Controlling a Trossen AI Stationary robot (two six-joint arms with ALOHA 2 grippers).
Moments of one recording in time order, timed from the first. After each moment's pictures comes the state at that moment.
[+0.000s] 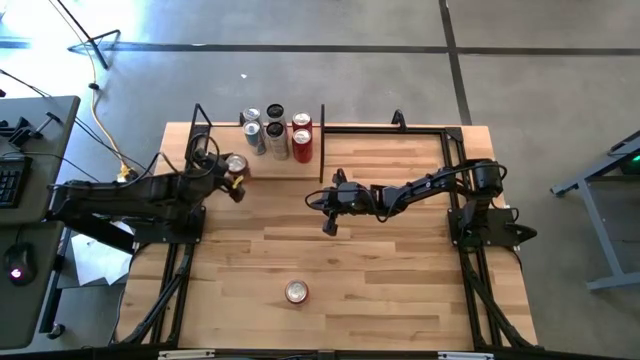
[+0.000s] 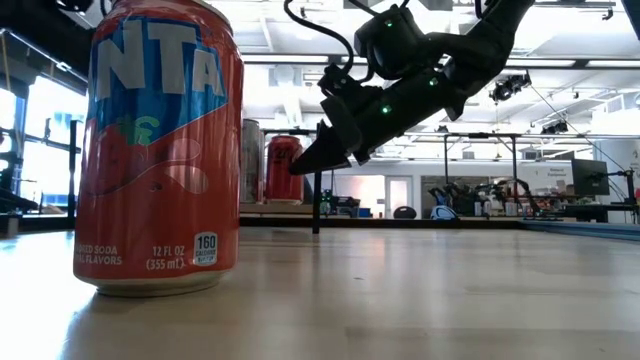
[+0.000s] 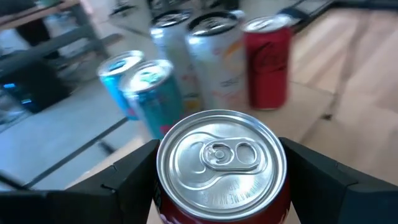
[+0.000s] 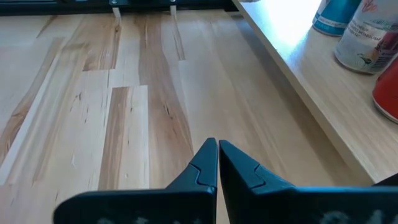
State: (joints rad) left arm 0.09 0.52 0.41 -0.39 -0.79 -0.15; right arm -0.04 1.87 0.93 0.48 0.12 0.02
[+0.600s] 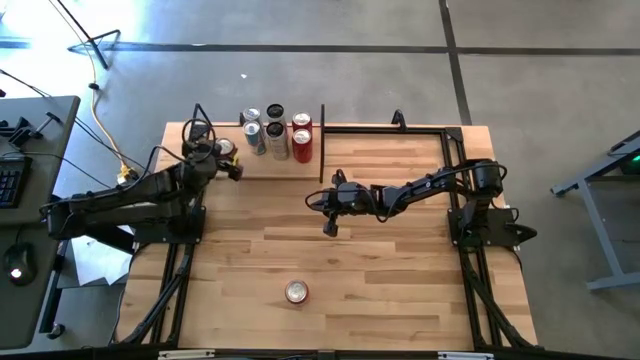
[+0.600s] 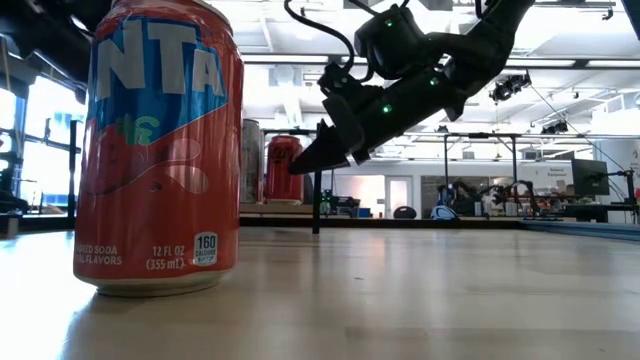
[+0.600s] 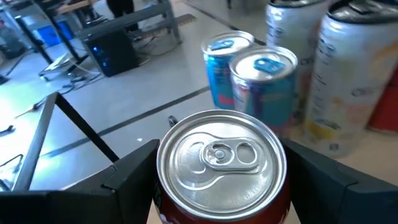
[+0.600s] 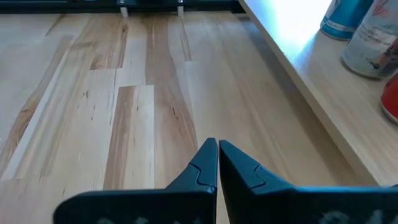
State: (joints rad) left arm 0.38 0.57 0.39 -0.31 -0.83 -0.16; right arm -0.04 1.87 0.93 0.48 0.10 0.00
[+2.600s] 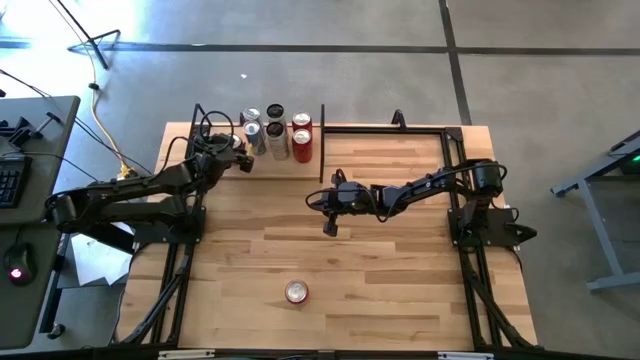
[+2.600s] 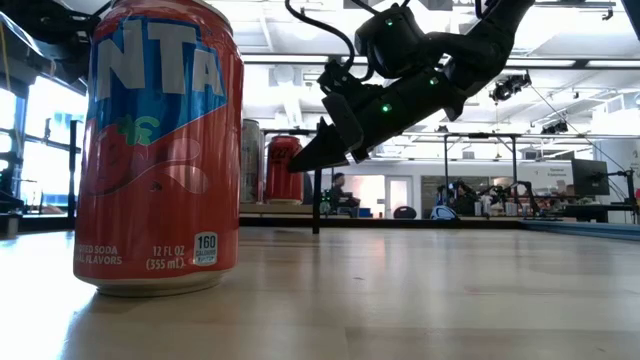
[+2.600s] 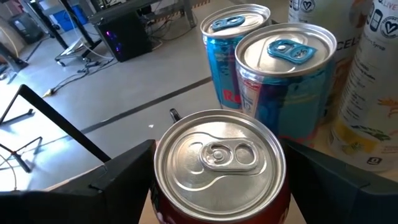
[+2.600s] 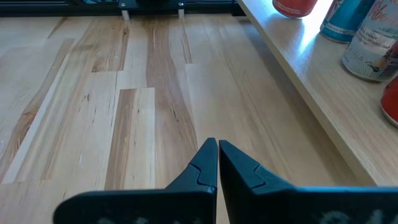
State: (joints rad) left arm 0.51 0.88 0.39 -0.10 -0.76 -0.18; right arm -0.04 1.87 0.93 0.49 0.10 0.00
